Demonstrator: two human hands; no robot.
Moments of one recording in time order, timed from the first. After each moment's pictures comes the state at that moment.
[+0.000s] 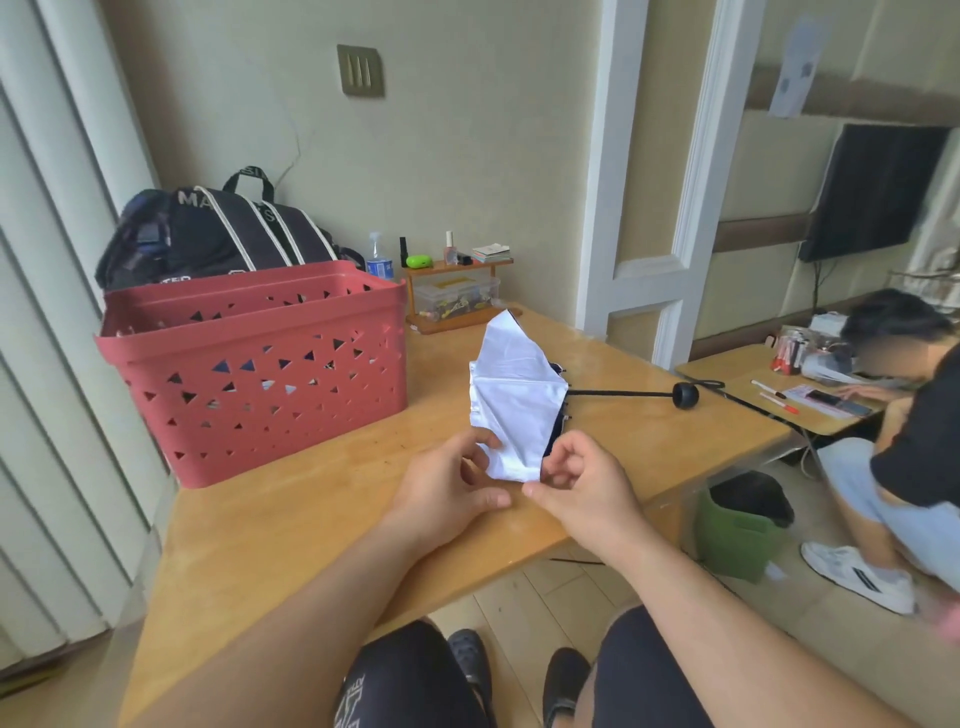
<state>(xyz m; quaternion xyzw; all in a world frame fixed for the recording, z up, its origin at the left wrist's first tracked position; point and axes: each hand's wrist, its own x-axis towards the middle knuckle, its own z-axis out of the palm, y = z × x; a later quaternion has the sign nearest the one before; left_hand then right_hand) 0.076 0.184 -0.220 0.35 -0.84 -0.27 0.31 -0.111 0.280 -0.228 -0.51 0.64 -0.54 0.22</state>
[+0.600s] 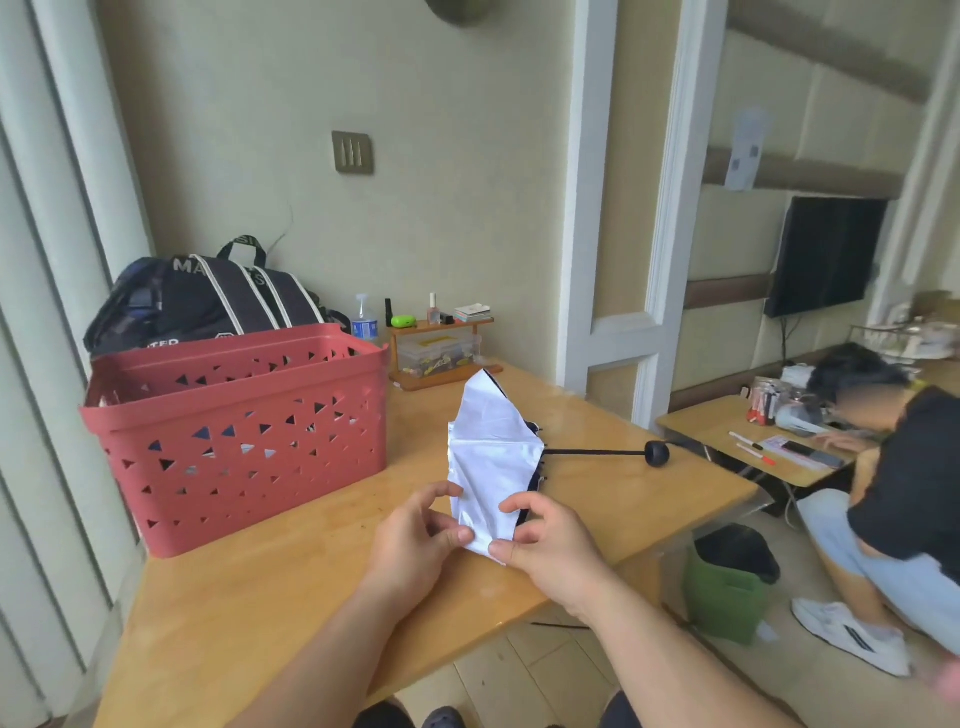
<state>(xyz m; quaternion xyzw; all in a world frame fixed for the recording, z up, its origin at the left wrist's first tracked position) 0.071 0.188 -0.216 0.40 -0.75 -0.37 0.38 -0.110 0.276 -0.212 -0.49 0.63 -0.51 0.33</state>
